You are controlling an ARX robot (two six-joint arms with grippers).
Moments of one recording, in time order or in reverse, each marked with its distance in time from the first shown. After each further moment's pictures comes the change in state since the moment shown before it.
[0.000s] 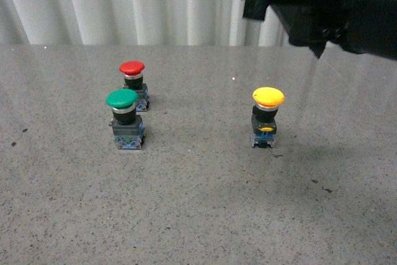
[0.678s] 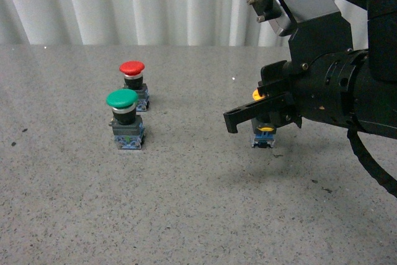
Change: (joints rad) left arm 0.000 0.000 0.000 0.000 0.000 0.000; right arm -0.008 0.246 0.170 -0.314 0.166 -0.233
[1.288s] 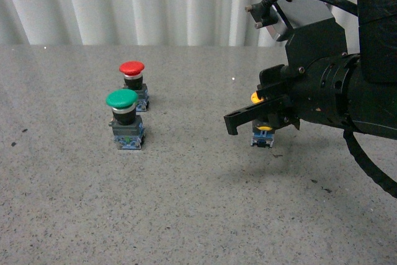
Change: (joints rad) left arm 0.000 0.000 0.000 0.000 0.000 0.000; right arm -0.012 0.038 0.023 -0.050 -0.014 -0.010
